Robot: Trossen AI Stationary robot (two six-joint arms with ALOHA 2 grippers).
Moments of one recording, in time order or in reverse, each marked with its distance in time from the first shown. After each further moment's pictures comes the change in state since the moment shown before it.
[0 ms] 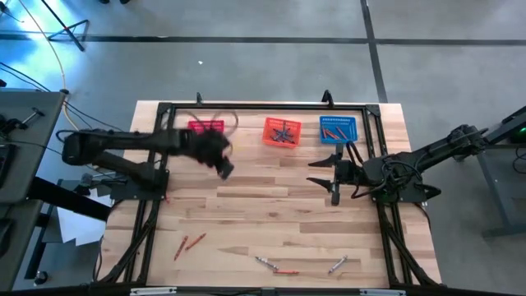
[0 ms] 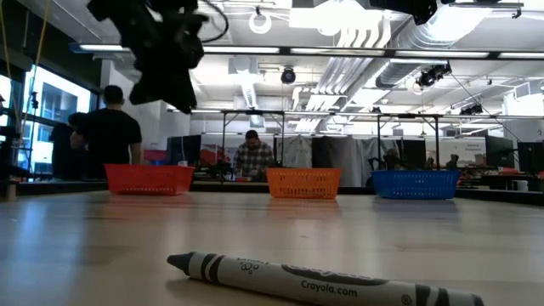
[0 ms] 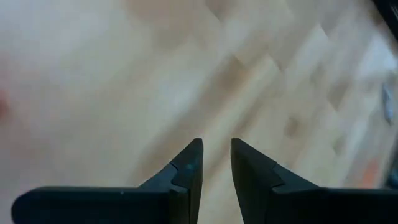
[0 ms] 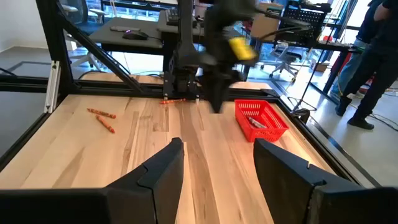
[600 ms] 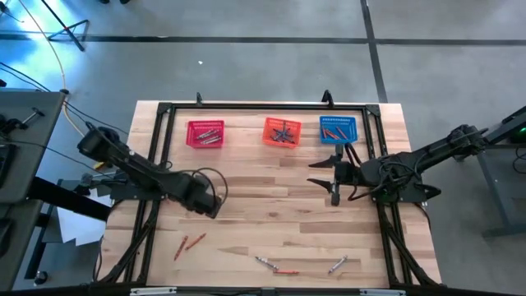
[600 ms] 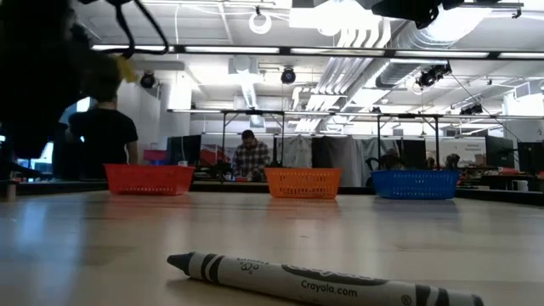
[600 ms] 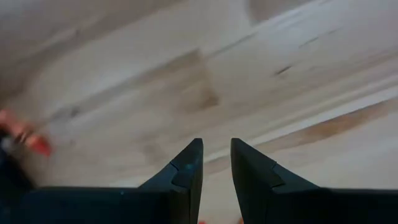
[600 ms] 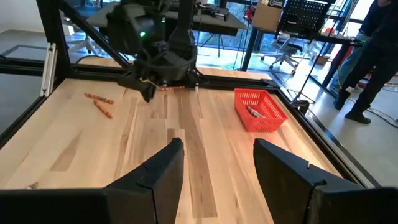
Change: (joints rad) left arm -0.581 0.211 -0.001 -0.397 -0.086 -0.935; right arm 0.000 0.000 0.000 -0.056 0.000 -0.001
